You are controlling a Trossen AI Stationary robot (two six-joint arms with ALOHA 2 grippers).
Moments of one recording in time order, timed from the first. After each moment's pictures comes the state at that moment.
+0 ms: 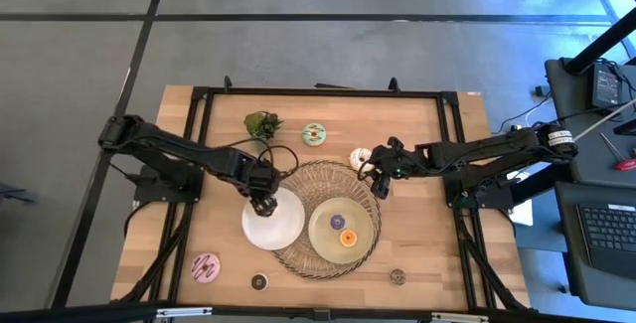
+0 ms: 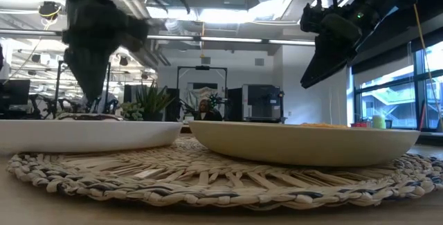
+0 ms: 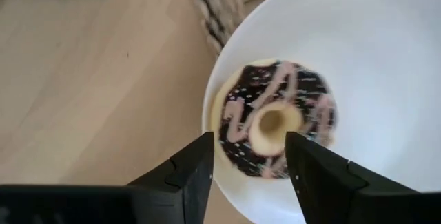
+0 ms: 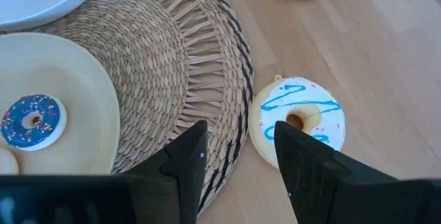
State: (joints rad) left arm -0.14 1.39 0.90 -0.86 -0.03 -0.87; right arm 0.05 1.23 0.70 -0.33 0.27 0.33
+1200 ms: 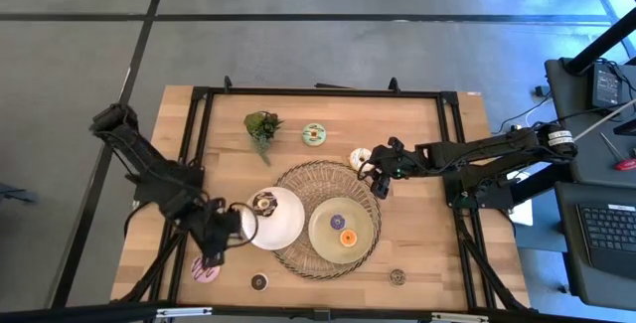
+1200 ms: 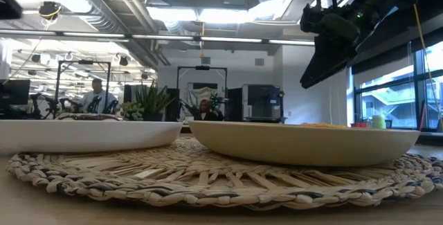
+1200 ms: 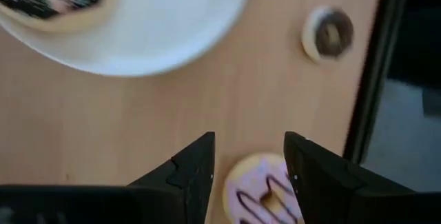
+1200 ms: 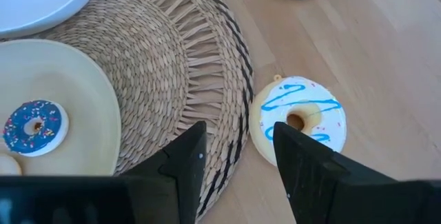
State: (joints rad) left arm -0.80 1.25 0.90 -0.86 -0.05 -1.01; right arm 0.05 1.23 0.70 -0.33 0.27 0.36
